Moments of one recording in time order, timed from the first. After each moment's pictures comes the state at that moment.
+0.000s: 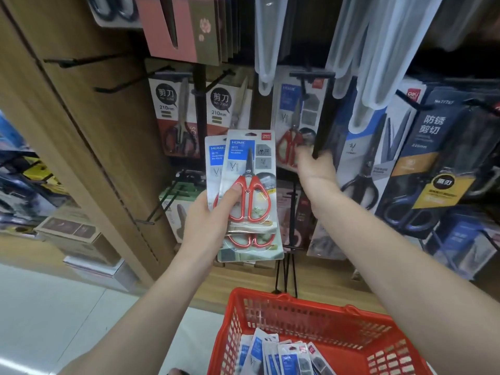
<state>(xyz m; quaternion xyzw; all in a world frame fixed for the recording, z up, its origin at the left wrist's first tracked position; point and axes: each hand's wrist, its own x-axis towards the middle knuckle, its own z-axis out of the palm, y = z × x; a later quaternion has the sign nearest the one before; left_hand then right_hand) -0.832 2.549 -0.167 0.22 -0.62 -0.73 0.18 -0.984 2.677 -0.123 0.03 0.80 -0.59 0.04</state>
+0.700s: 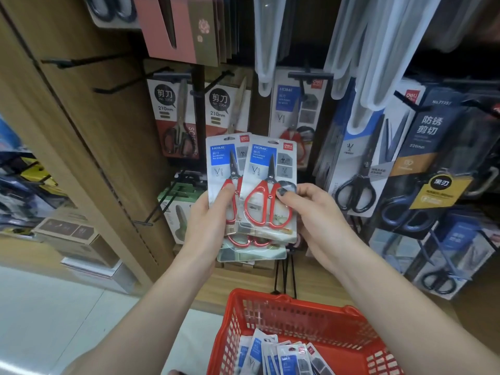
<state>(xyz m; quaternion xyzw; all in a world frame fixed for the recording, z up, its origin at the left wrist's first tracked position) -0.836 2.553 -0.164 0.24 -0.59 -0.75 0.16 -0.910 2.716 -0.140 -0.06 0.64 -0.74 0.22</state>
